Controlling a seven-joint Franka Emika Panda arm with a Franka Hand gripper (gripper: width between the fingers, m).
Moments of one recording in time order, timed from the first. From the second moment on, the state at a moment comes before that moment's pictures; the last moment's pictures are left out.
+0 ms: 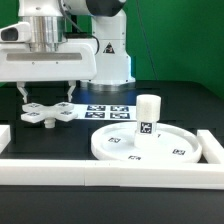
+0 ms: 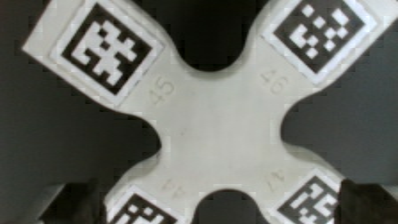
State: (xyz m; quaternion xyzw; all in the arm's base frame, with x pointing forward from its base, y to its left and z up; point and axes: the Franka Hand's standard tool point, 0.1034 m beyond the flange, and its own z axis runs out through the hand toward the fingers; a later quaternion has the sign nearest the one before) arm 0.431 -0.152 0.050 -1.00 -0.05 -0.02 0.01
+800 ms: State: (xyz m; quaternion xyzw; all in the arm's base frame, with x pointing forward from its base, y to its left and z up) arm 0.427 -0.150 0.043 -1.00 -0.06 -0.01 0.01
